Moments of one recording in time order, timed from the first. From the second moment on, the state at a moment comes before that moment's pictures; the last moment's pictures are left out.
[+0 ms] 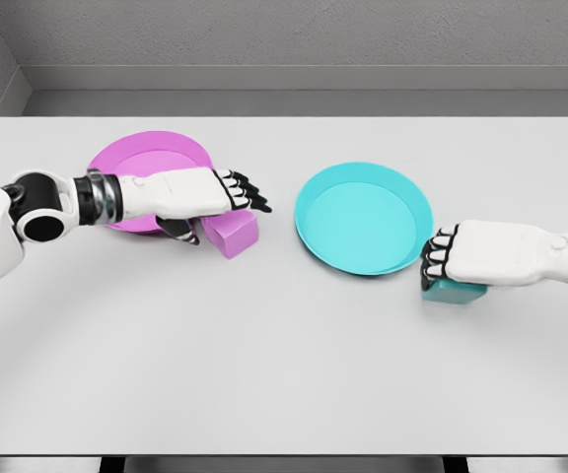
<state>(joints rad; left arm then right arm) -0.90 0.65 -1.07 -1.27 -0.44 -0.61 -0.26 -0.72 -1.17 0.98 -1.76 0.51 -0.61 0.25</state>
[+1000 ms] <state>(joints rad) -0.90 0.61 -1.08 -1.22 -0.44 -0.61 -0.27 -0.86 -0.96 0.97 -1.52 0.52 -0.61 0.25</state>
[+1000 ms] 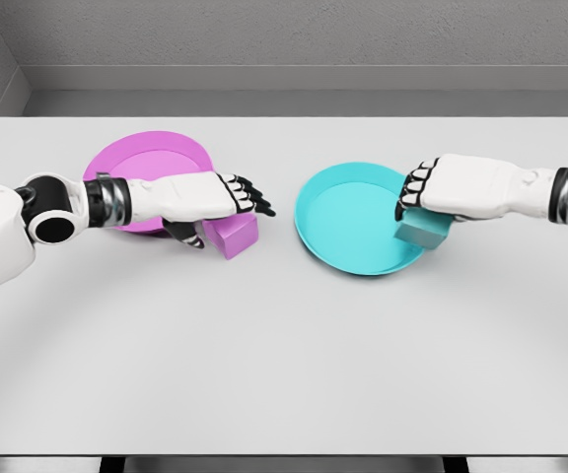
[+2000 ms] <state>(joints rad) -0.91 0.58 -1.07 -1.21 -0.43 -0.61 -0.34 -0.78 -0.93 0.83 -1.41 0.47 -0.61 0.23</state>
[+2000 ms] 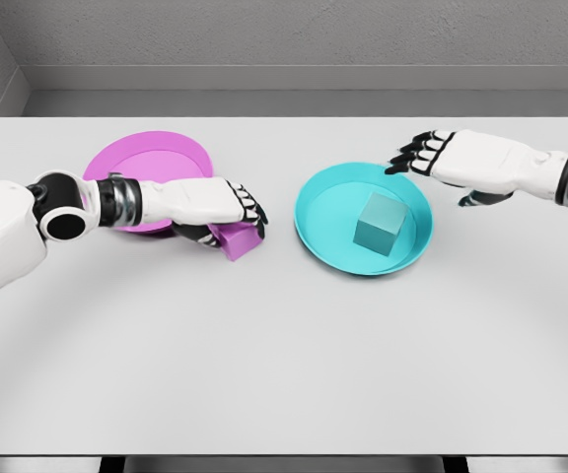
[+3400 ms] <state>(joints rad) -0.95 0.65 -0.96 -1.24 -0.41 -0.61 -0.34 -0.23 -0.93 0.23 -1.58 0.30 -0.61 0.12</state>
